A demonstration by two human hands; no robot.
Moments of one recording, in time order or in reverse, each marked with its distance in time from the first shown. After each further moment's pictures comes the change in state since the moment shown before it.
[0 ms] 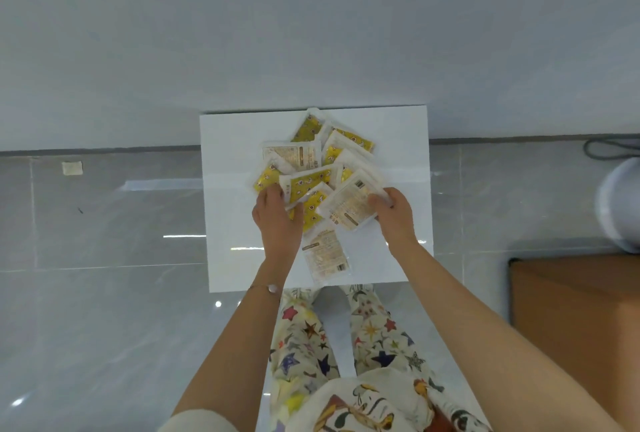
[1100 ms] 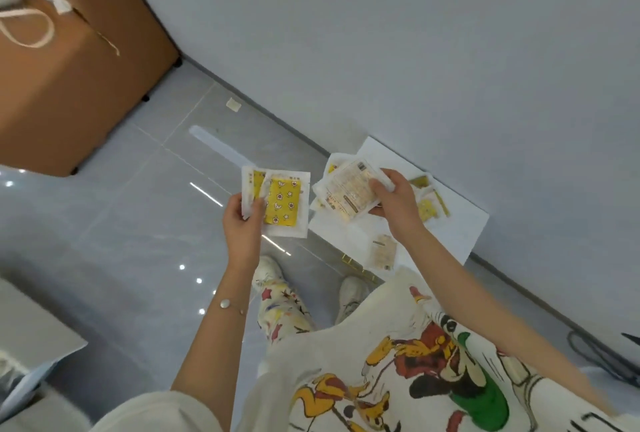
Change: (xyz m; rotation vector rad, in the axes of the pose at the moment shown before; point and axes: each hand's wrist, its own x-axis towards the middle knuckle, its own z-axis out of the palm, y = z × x) left_hand -0.220 -0.064 -0.316 -0.956 0.638 -0.437; right_hand -0.274 -0.177 0.126 -0.250 -0.573 -0.315
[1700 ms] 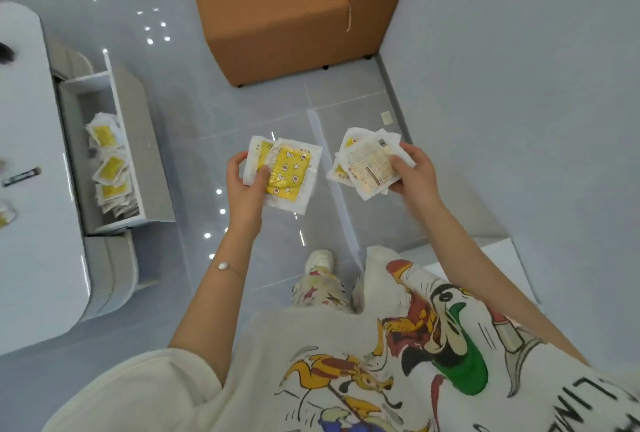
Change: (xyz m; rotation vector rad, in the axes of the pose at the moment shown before) left_hand 0.044 0.032 -0.319 -0.414 0.496 -0.101; right_hand -0.047 -0.089 0.356 -0.312 -0.472 -0.072
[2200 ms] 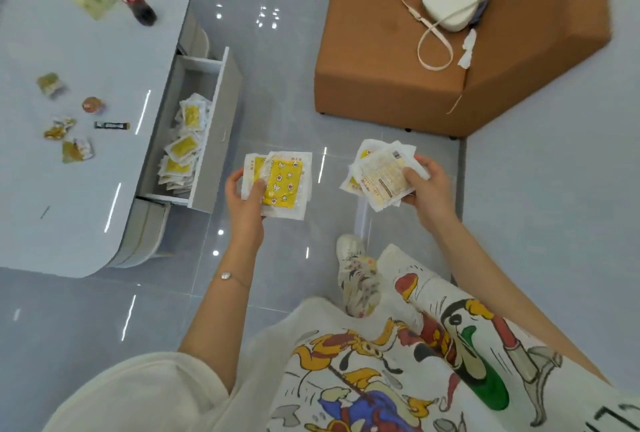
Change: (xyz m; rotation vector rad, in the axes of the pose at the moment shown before) left_hand 0.106 0.056 -0.068 -0.397 0.473 -0.099; right_hand 0.136 -0.110 0.171 -0.234 -0.289 -0.016
